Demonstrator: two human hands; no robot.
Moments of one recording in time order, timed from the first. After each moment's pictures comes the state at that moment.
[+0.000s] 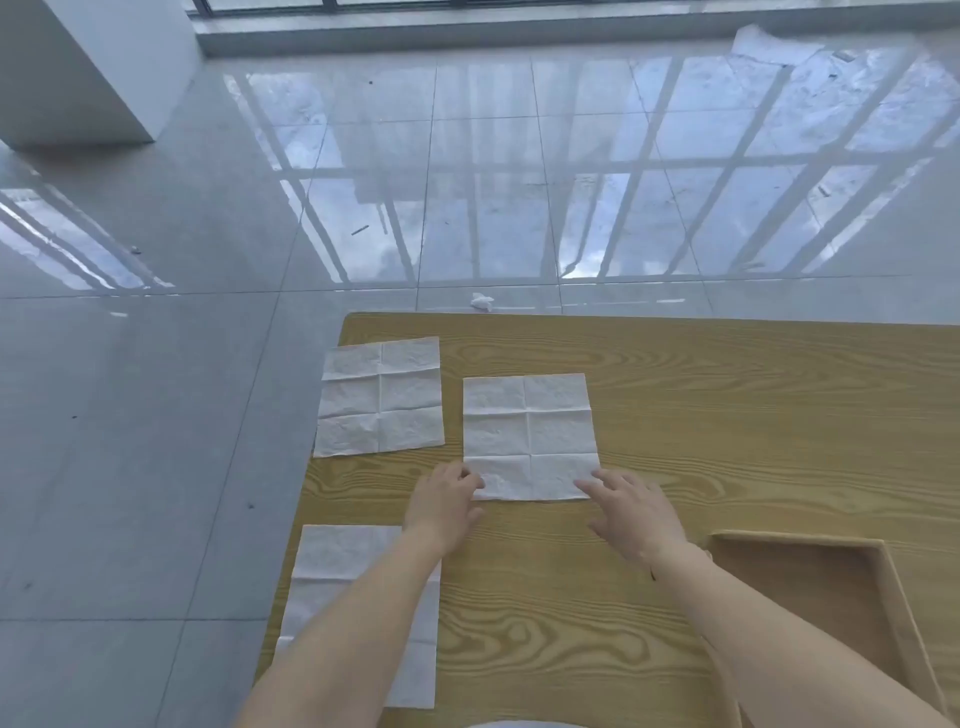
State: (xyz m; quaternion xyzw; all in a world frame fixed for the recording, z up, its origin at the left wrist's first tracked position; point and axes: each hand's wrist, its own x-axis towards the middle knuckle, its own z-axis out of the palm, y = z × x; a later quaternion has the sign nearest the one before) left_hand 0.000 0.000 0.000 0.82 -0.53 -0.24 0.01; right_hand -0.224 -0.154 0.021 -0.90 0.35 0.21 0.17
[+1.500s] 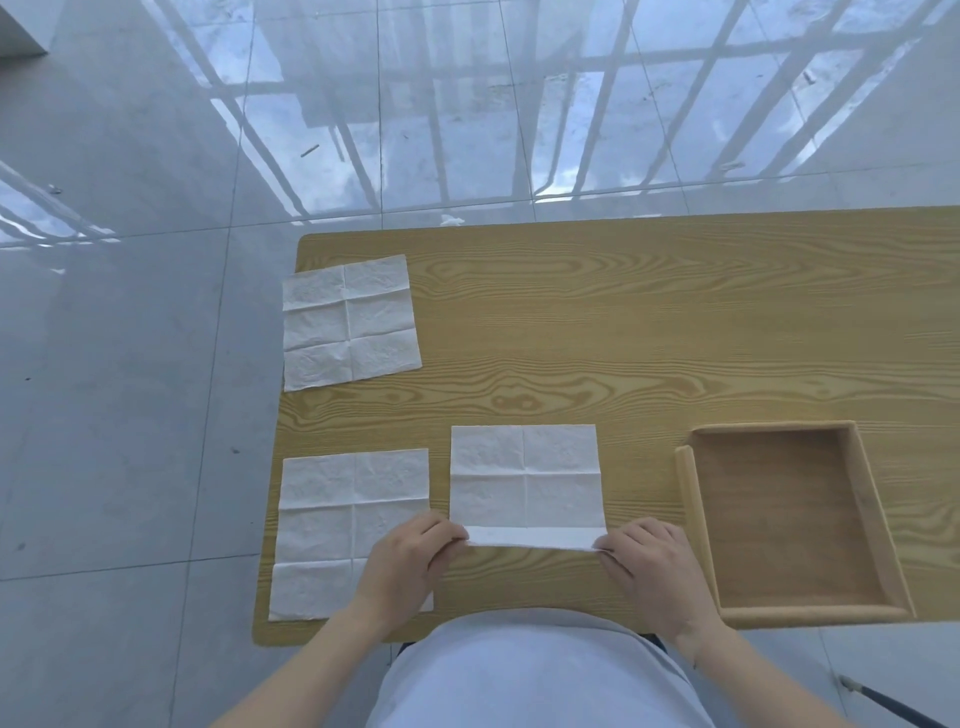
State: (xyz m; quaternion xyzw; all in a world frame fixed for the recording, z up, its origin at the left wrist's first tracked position) left_hand -0.061 0.143 0.000 0.75 -0.58 -0.24 0.23; right_hand -0.343 -0.021 0.005 -0.91 0.36 -0.03 0.21
